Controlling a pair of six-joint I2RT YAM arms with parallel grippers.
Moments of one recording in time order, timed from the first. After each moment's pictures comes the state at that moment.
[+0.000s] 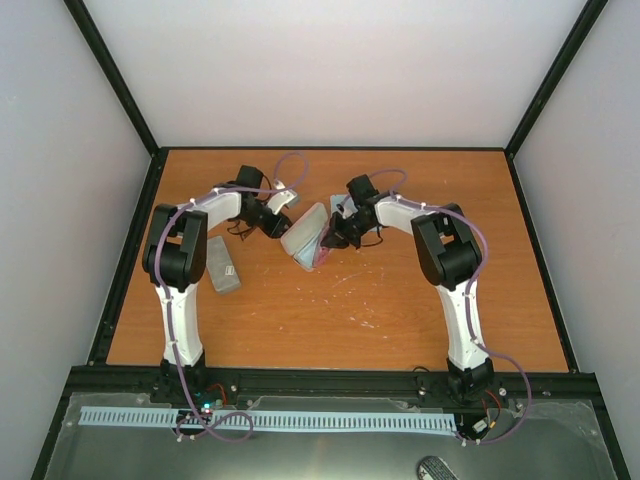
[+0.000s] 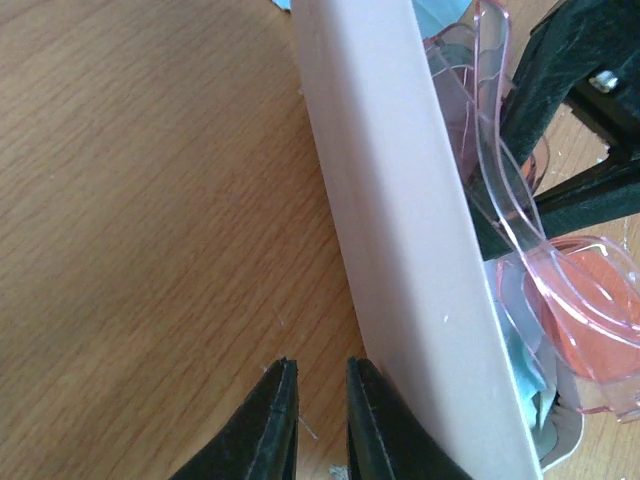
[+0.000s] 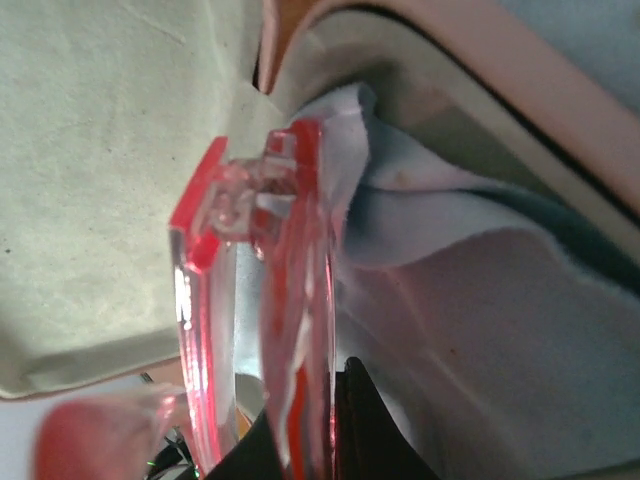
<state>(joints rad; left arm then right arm) -0.24 2.08 1.45 -0.59 0.67 0.47 0.46 2.24 1.58 -0.54 -0.76 0.72</state>
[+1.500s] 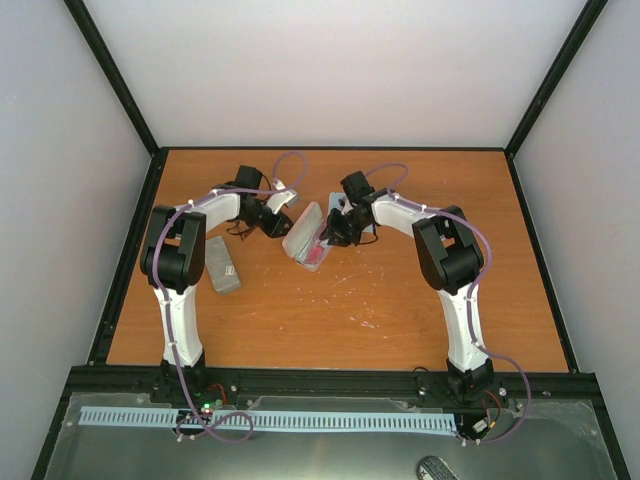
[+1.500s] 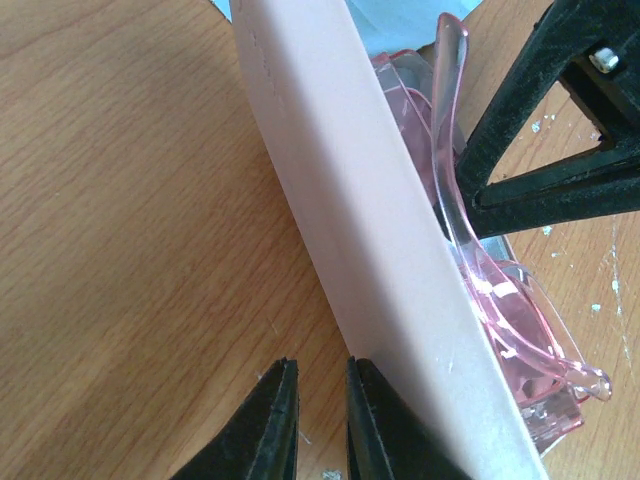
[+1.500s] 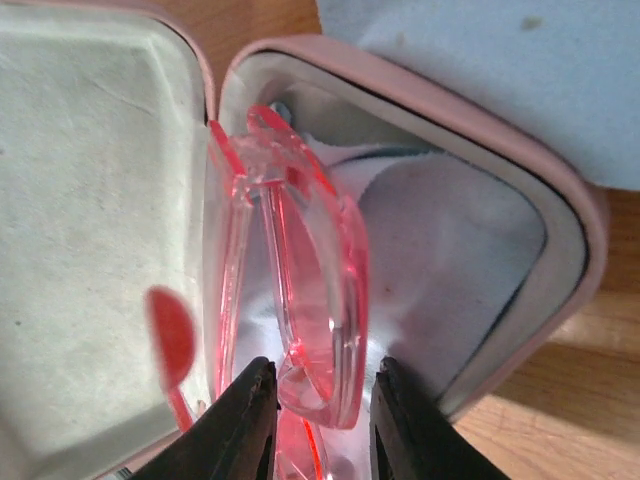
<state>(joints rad) -0.24 2.06 1.41 -0.55 0.68 0.46 0.50 2.20 1.58 -0.52 -0.55 0.82</state>
